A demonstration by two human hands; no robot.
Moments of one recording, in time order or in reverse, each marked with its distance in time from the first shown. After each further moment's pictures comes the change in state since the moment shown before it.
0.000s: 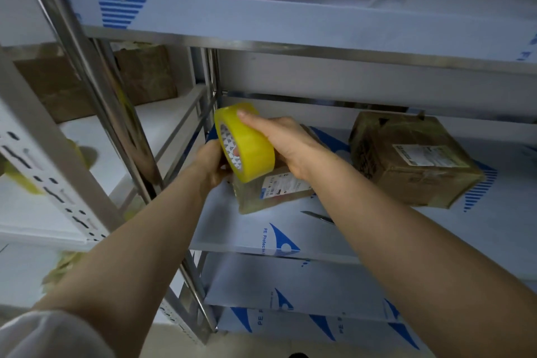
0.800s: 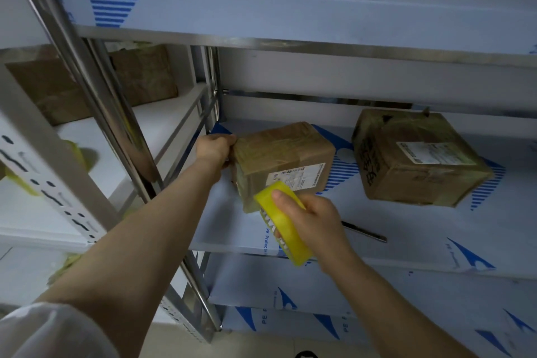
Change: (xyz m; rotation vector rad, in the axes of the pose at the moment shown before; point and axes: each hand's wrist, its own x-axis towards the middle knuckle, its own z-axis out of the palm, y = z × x) left_hand 0.011 0.007 0.015 0.177 0.228 0.104; right_hand -0.076 0.089 0.000 0.009 0.214 -0.007
